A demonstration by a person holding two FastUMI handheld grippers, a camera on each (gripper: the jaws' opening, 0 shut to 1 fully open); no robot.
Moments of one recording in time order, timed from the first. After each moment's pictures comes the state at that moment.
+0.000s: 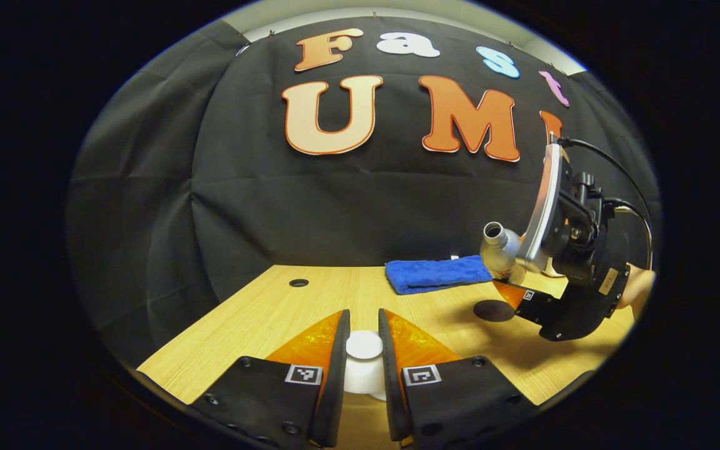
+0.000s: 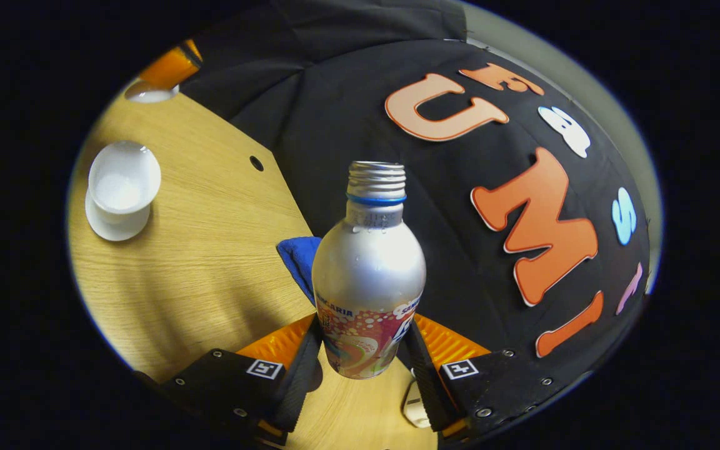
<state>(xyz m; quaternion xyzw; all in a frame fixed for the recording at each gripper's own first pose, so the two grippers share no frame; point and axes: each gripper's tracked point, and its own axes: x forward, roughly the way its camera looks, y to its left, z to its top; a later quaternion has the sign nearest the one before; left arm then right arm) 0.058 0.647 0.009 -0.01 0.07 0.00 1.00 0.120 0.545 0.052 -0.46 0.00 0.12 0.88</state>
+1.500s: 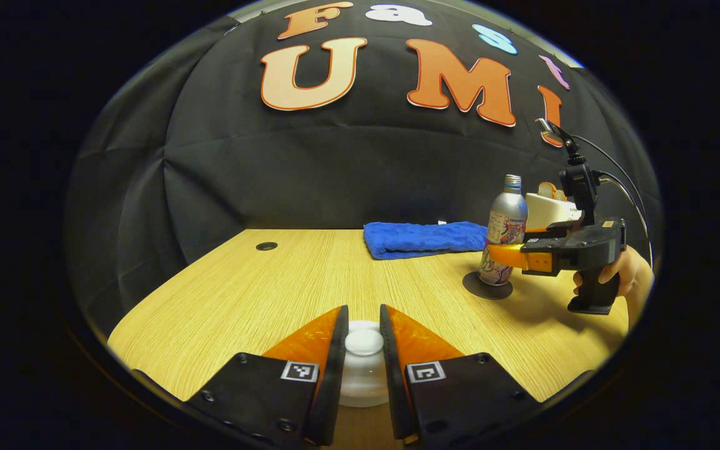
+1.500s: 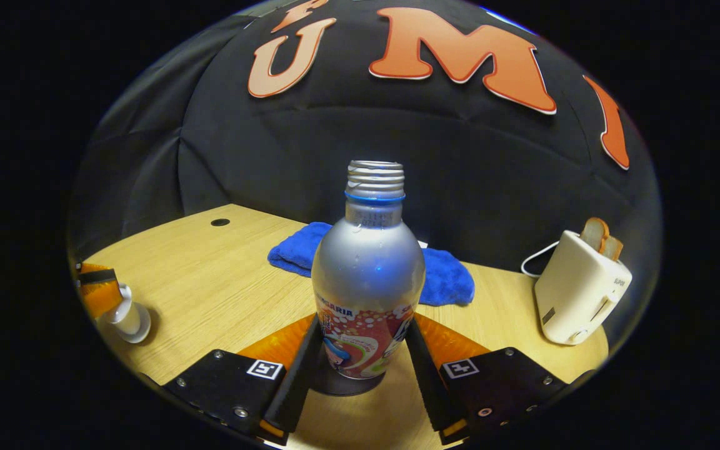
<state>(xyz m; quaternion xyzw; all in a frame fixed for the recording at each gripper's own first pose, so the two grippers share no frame) 0.089 0.610 -0.058 -0.02 0.14 -0.02 0.99 0.165 0.525 -0.007 -0.09 0.18 0.16 0.97</state>
